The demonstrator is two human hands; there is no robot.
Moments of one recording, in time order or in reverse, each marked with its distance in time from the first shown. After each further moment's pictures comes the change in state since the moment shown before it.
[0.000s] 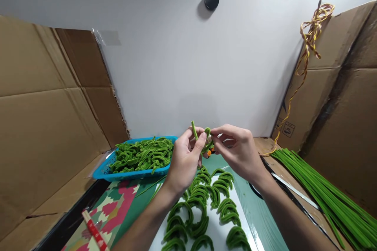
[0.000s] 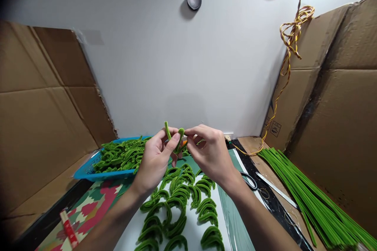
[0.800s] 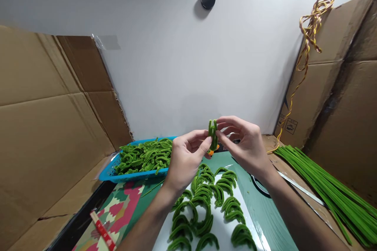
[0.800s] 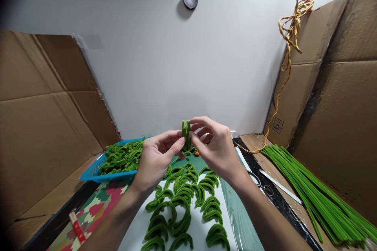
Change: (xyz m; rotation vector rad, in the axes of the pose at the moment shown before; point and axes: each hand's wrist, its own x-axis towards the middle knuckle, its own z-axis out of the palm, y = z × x) left_hand 0.001 0.005 -0.004 0.004 -0.043 0.041; right_hand 0.001 -0.006 -0.008 0.085 0.079 -0.032
